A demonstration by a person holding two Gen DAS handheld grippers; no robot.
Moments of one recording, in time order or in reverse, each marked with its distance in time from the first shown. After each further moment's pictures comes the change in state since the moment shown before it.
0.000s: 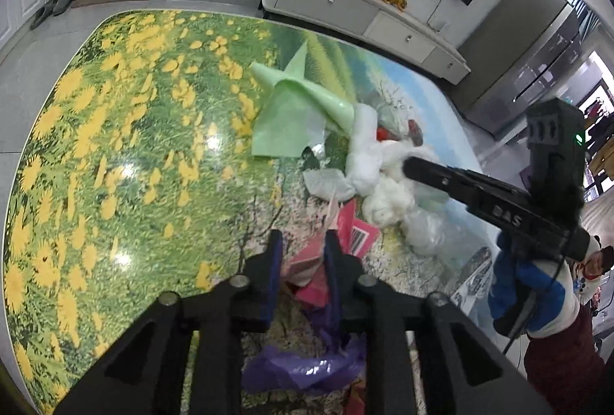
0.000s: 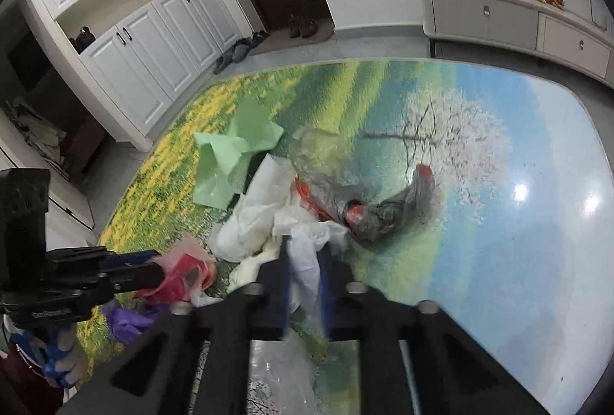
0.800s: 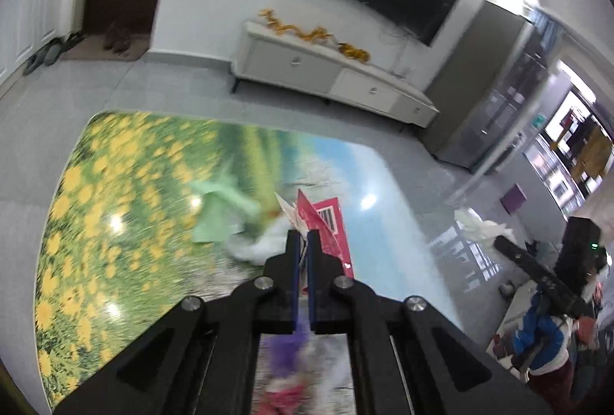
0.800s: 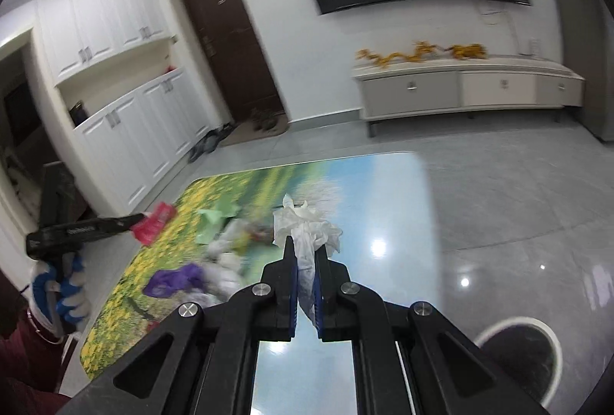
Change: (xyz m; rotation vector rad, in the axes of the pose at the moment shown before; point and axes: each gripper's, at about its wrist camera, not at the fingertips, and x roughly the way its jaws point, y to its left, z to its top) left arm -0.087 -0.081 0.029 0.083 -0.215 -0.081; right arm -0.226 -0.047 -0.073 0.095 -0.352 -0.145
